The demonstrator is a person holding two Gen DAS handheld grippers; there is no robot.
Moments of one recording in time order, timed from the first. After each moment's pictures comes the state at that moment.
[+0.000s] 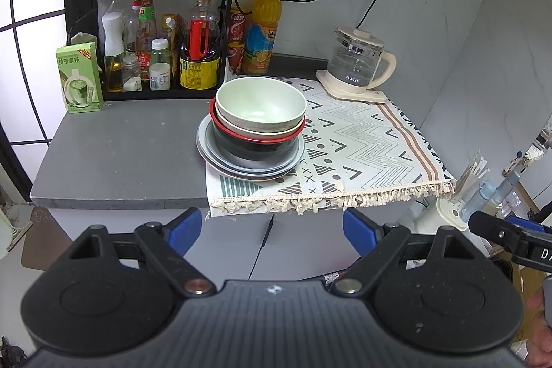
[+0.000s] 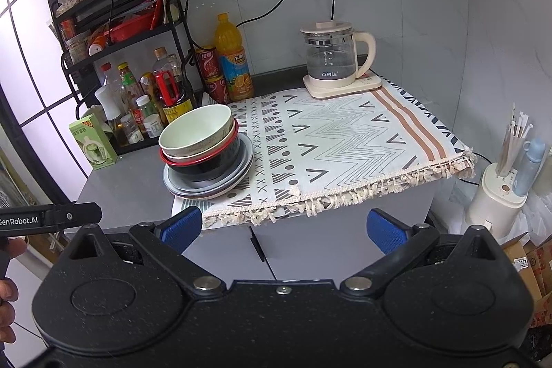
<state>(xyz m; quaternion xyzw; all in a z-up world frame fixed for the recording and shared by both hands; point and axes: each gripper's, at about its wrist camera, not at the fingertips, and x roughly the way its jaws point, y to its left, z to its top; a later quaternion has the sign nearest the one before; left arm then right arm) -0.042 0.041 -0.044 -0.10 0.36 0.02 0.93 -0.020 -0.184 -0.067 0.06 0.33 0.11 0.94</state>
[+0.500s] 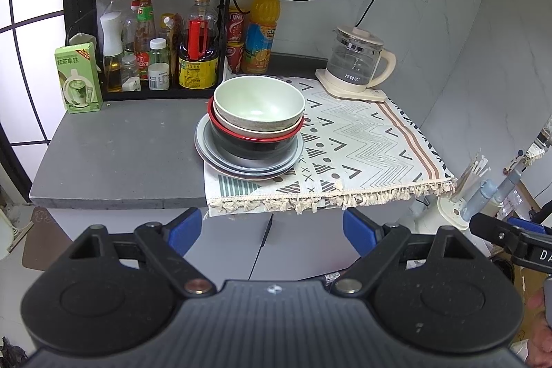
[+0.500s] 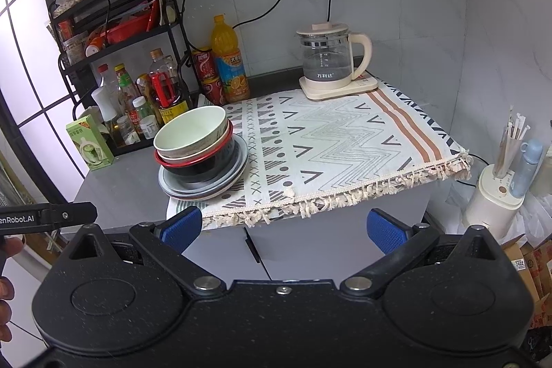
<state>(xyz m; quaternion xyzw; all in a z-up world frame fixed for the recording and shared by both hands) -0.041 0.039 -0.045 -0.10 0.36 0.02 0.93 -0.018 -0.189 -0.069 0.06 0.33 0.11 0.94</state>
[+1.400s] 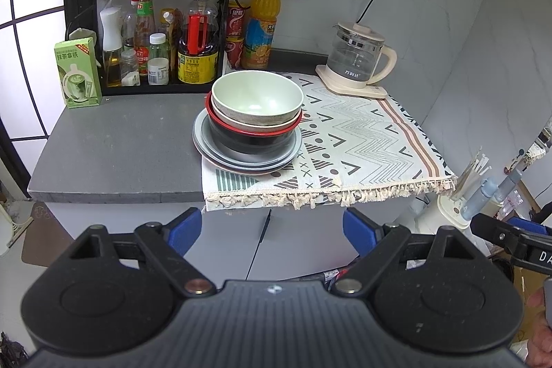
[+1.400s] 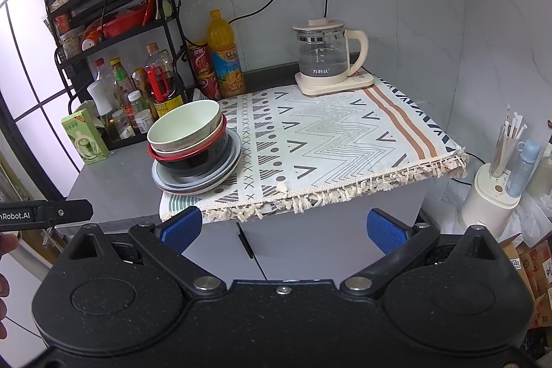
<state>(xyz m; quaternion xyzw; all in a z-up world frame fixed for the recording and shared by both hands) -0.041 0.033 -0.049 -0.11 0.36 0.03 0.93 -0.019 -0.193 -0.072 0.05 0.33 0.11 0.94</state>
